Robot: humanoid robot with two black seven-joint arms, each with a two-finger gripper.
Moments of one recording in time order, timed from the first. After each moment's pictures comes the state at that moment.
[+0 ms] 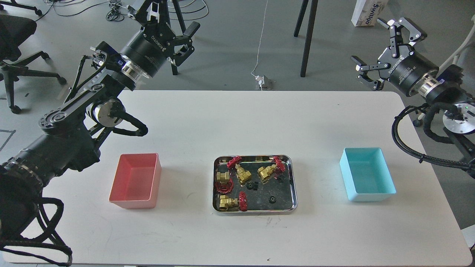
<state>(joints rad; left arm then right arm) -0.90 0.26 -0.69 -0.75 0.37 -0.49 -0.49 0.81 -0.55 0.74 0.81 -0.04 0.49 0.06</state>
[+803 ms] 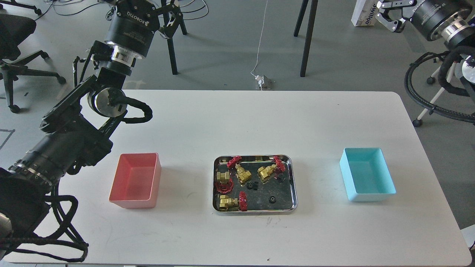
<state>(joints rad) -0.99 0.32 -0.73 -0.93 0.30 -0.49 -0.49 1.03 -0.55 0.80 0.75 -0.01 0.38 0.06</state>
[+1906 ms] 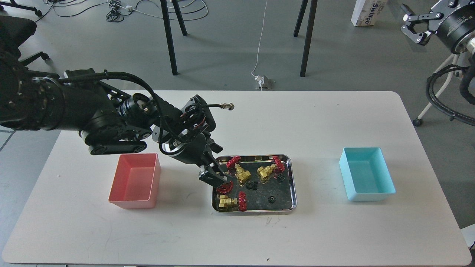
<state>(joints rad) -1.56 0.13 0.94 -1.09 1.20 0.05 -0.49 1.00 -0.61 0.79 0.74 0.07 0.35 0.04</state>
